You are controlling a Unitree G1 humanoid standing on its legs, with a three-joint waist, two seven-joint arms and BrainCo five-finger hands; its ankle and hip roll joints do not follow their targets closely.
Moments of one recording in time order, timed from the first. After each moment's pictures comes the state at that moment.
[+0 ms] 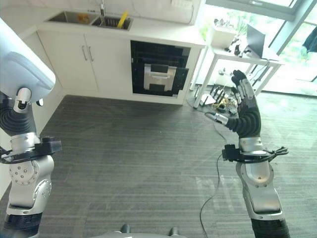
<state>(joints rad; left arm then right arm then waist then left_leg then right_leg) 0.04 0.48 0.17 -0.40 -0.36 -0.35 0.35 0.03 -0.54 -0.10 -0.38 0.22 -0.19 -0.11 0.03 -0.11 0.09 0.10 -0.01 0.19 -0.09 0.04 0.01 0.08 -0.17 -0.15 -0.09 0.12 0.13</state>
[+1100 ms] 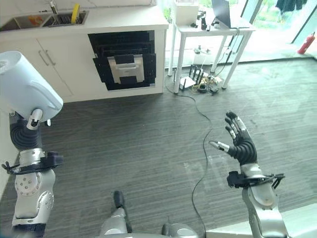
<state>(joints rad) 0.08 0.40 0.18 -0.24 -0.38 -0.38 0.21 0.26 -0.49 -0.16 -0.29 0.35 -0.16 0.06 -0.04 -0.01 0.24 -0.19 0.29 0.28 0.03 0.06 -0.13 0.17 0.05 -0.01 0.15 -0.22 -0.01</state>
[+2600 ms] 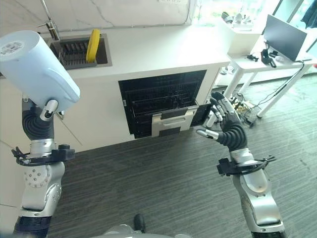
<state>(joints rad) -0.02 0.42 0.08 -0.33 -0.32 -0.34 0.23 0.08 -0.50 -0.04 -0.40 0.37 -0.12 0.06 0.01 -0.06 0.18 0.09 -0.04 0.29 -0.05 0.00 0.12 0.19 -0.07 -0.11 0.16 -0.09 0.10</state>
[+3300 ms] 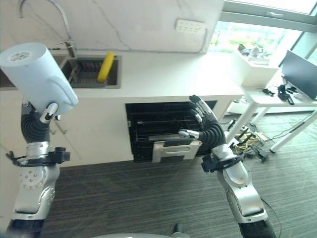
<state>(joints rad) 0.07 0.46 0.11 -0.32 -0.32 -0.29 0.27 0.01 -0.52 0.06 -0.36 0.38 -0.06 0.07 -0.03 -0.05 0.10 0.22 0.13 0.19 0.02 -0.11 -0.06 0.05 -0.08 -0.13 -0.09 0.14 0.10</state>
